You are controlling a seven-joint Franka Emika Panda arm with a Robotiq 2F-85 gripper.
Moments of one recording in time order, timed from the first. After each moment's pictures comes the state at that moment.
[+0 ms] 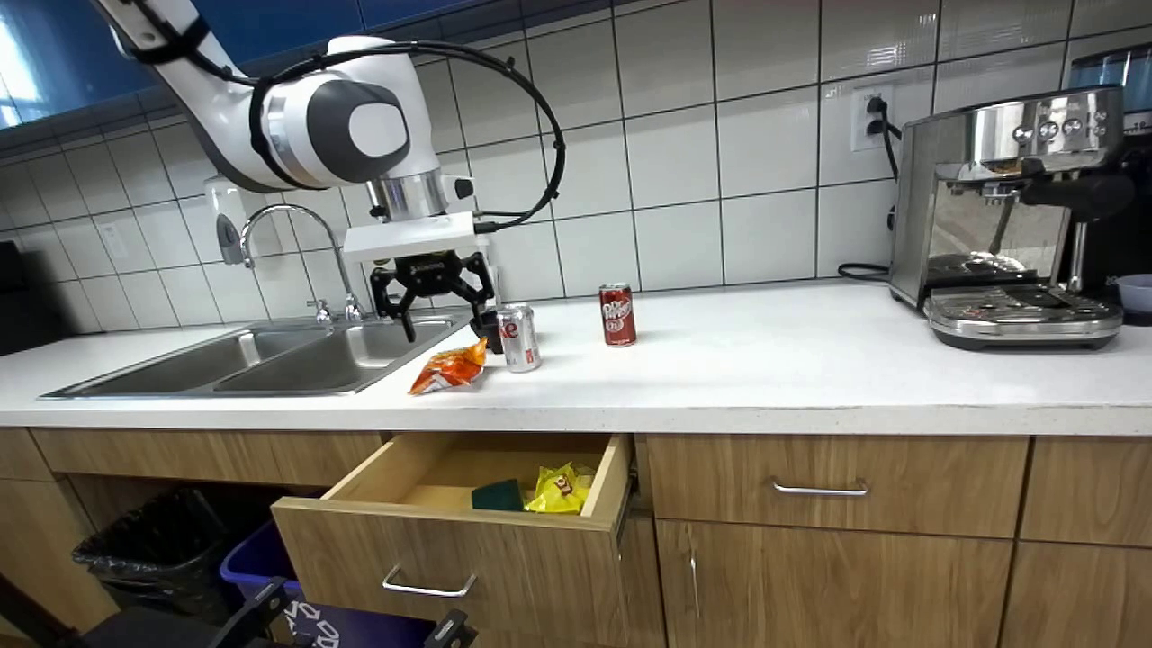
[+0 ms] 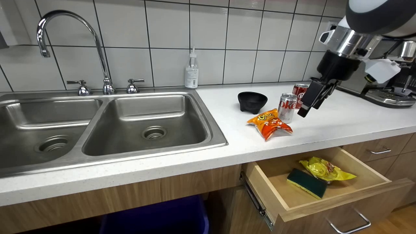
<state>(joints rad) -0.01 0.01 0.09 -2.48 0.16 2.69 -0.58</state>
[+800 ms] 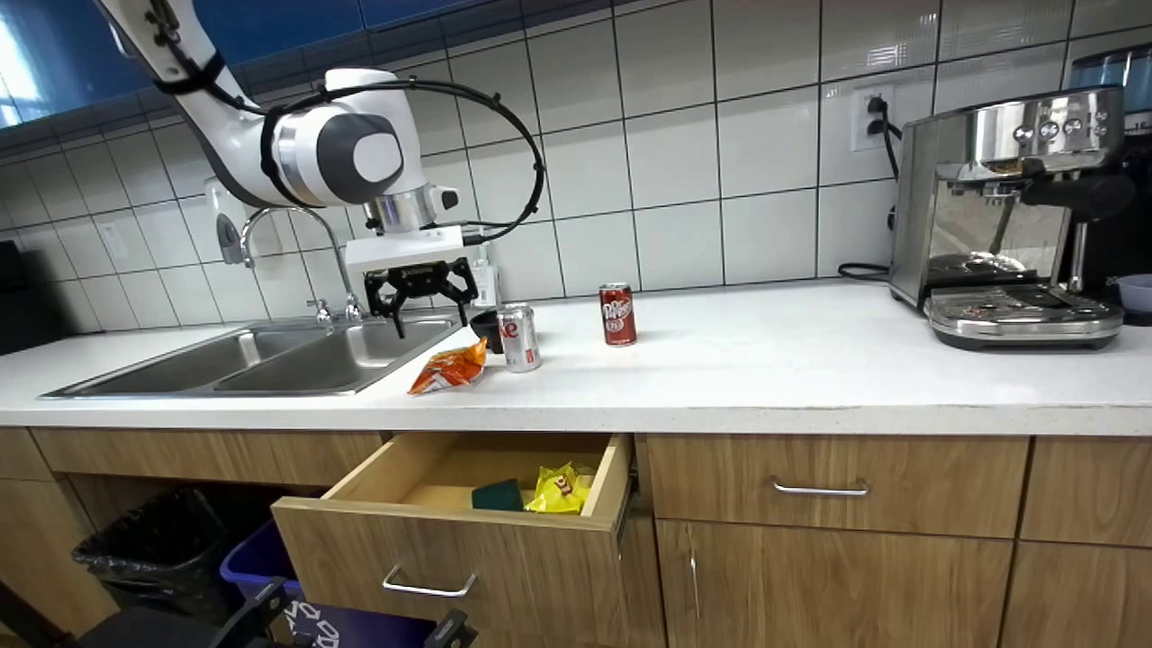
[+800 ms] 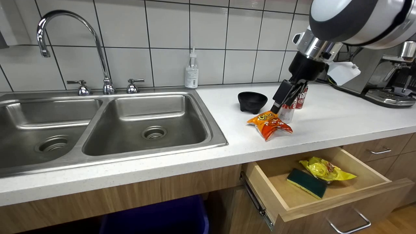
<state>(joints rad) 0.06 0.15 0.12 -2.35 0.19 2.76 -0.58</state>
